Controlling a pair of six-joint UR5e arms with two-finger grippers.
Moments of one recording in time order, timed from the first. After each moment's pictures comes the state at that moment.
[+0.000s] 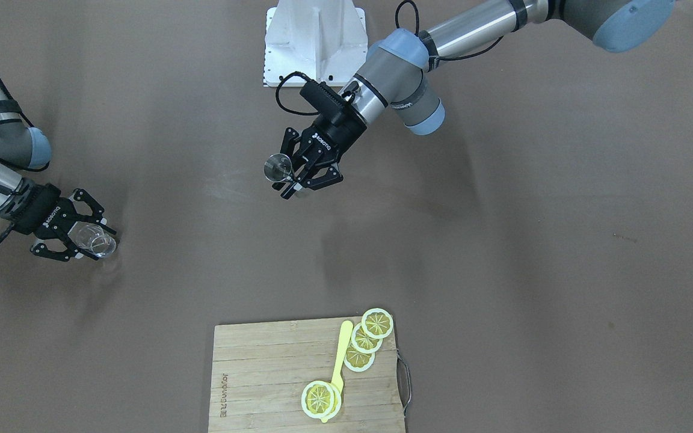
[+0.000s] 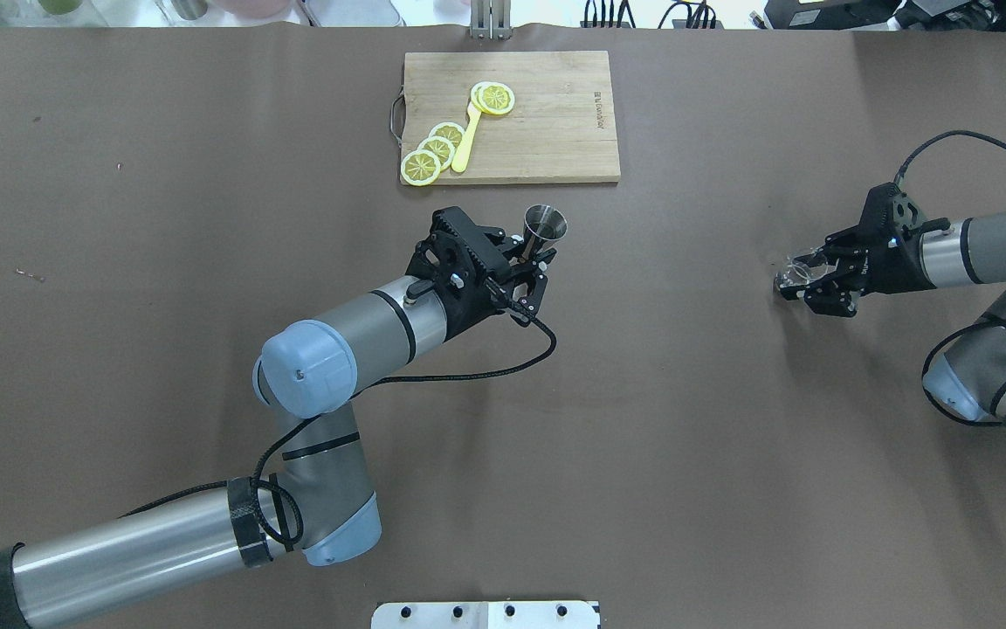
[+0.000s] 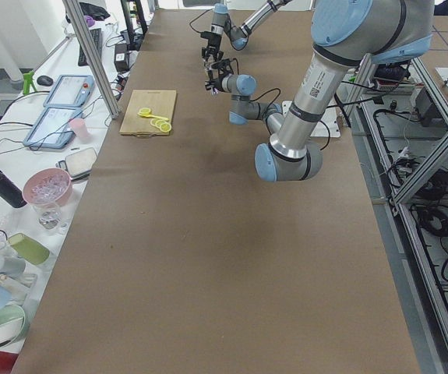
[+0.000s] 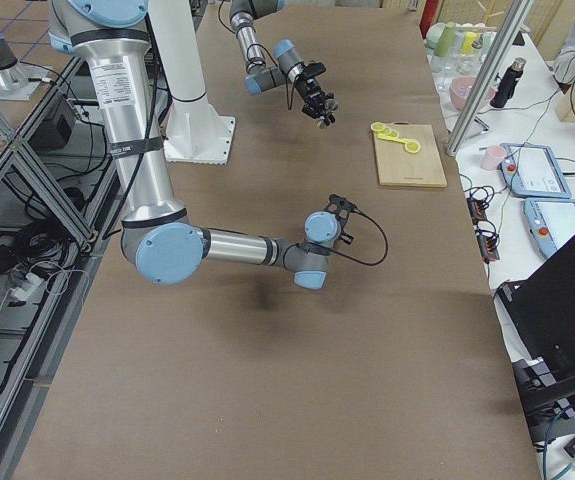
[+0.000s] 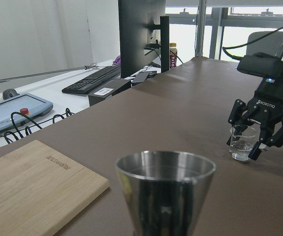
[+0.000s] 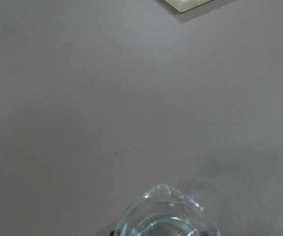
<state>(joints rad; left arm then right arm) -0.39 -2.28 -1.36 -2.85 -1.30 -0.39 0.91 -1.36 1.14 -0.05 2.23 0.24</state>
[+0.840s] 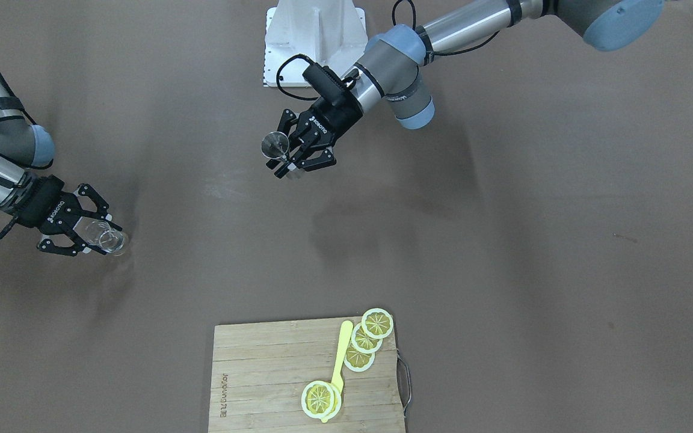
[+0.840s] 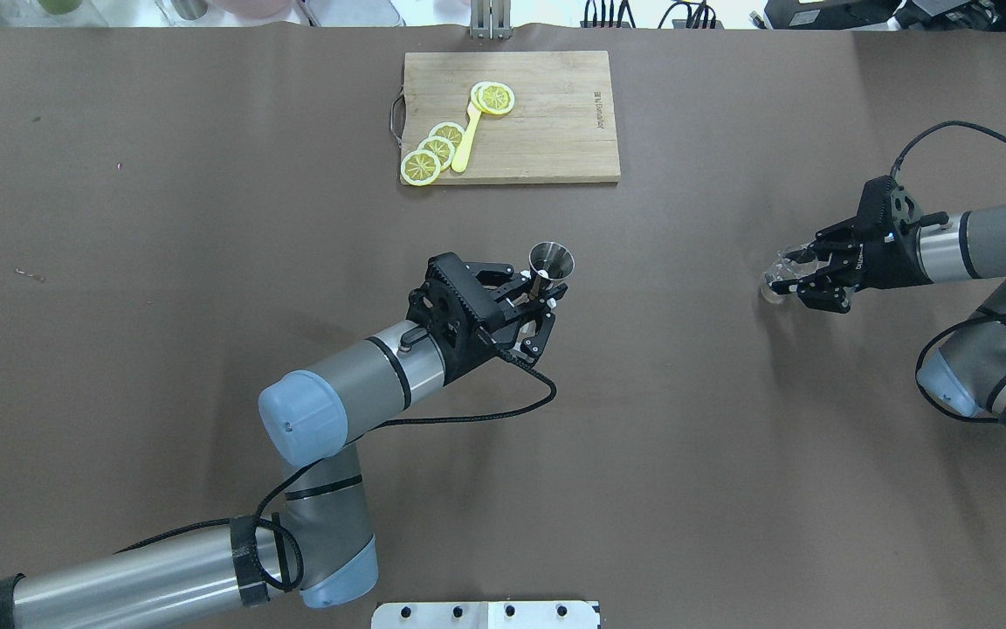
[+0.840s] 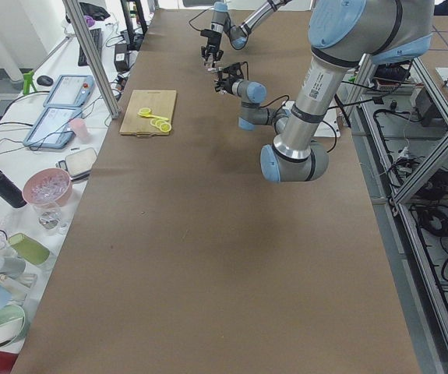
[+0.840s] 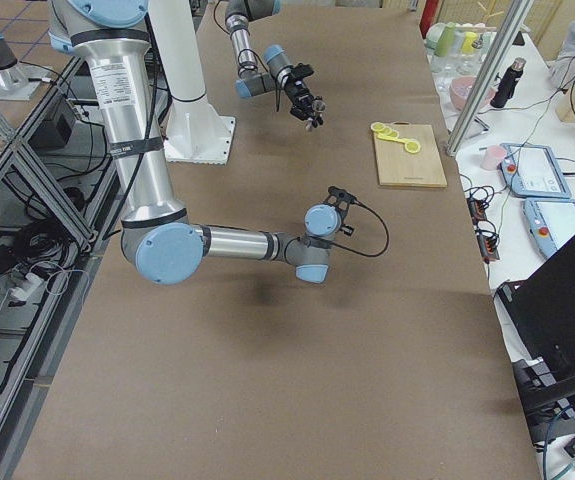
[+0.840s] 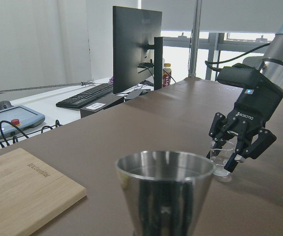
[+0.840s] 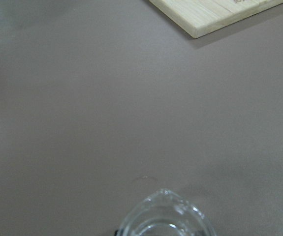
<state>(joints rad) -0.33 -2.24 -1.35 -3.03 -1.27 -0.39 0.91 -1.36 1.19 -0.05 2.24 0.24</state>
